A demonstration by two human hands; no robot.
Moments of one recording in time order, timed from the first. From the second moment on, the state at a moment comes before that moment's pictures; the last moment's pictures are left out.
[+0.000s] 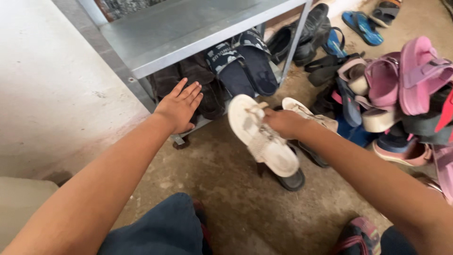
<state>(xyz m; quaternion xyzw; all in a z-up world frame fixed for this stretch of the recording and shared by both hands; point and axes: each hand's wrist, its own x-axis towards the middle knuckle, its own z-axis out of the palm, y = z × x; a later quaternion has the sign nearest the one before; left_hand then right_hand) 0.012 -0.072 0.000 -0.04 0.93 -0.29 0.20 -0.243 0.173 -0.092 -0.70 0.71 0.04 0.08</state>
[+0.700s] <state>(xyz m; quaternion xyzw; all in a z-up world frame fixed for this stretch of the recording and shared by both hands) -0.053 -0.044 -0.002 -0.01 0.94 -0.31 0.12 -0.301 0.162 -0.068 -0.59 0.81 0.05 0.02</state>
